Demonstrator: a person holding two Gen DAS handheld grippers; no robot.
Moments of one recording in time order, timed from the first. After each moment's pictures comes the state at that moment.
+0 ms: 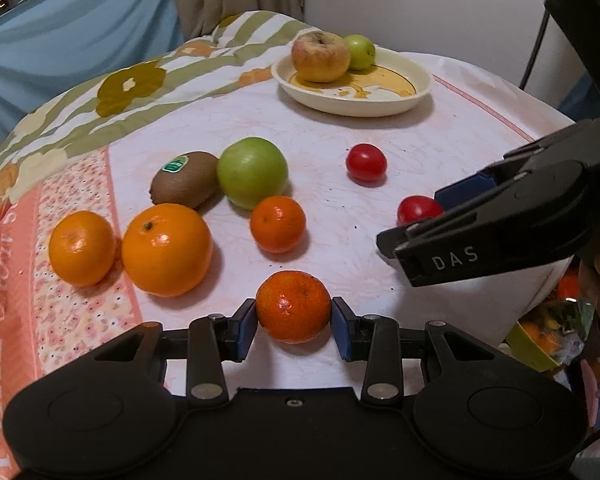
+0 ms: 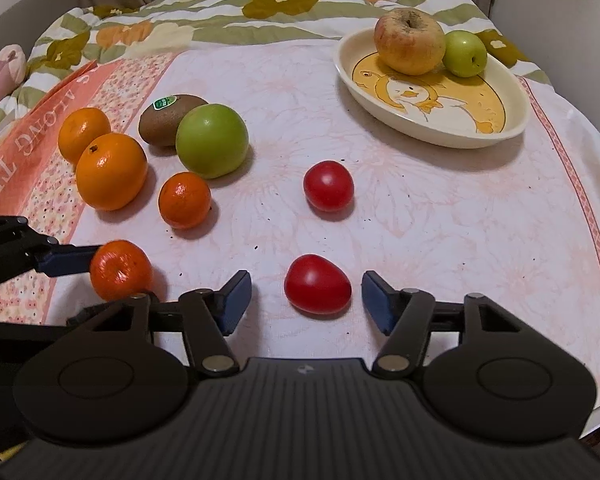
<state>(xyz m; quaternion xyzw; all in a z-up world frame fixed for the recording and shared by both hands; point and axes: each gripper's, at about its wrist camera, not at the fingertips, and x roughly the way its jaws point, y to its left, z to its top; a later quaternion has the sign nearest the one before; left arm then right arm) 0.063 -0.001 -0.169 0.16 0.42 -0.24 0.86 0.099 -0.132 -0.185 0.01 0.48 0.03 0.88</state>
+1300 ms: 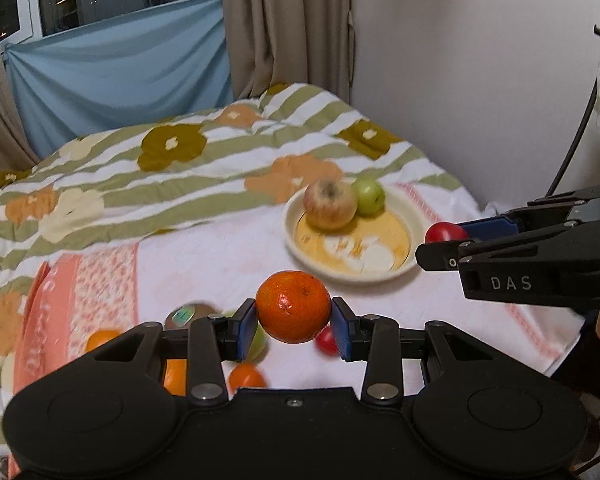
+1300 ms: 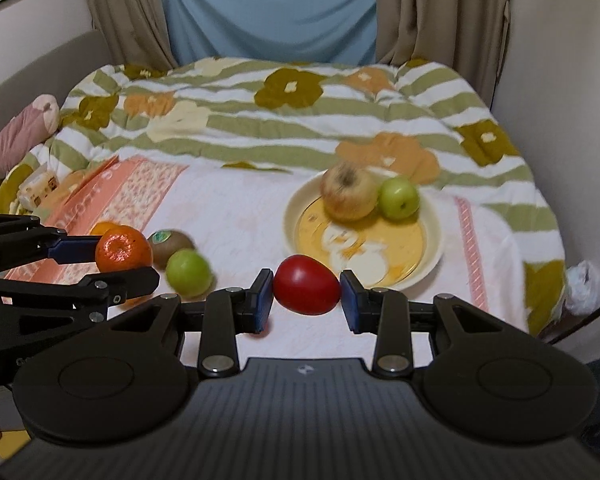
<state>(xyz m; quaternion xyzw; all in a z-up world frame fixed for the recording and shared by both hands) 0.080 -0.071 -0.045 0.08 0.36 -0.17 0.91 0.104 -0.230 -0.049 -0.01 0.38 0.08 0.92</state>
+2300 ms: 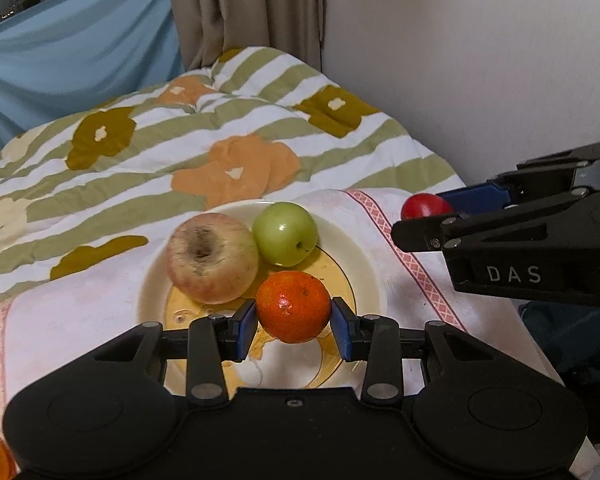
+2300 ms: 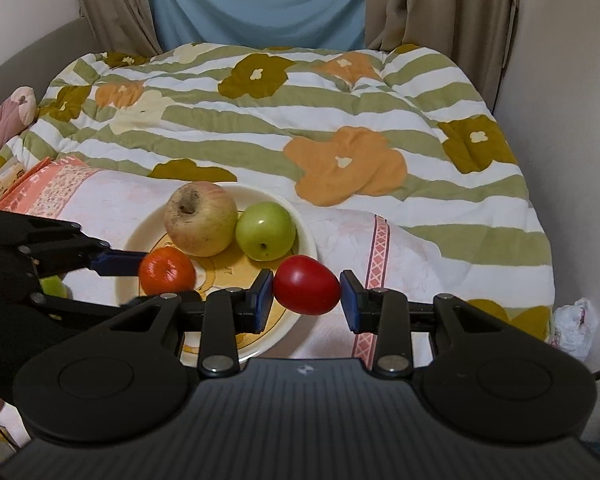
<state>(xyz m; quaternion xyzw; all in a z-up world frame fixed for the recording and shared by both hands) 0.215 -0.233 -0.114 0.11 0.42 -0.19 0.88 0.240 -0.383 -0.102 -0.02 0.40 0.11 0.91</state>
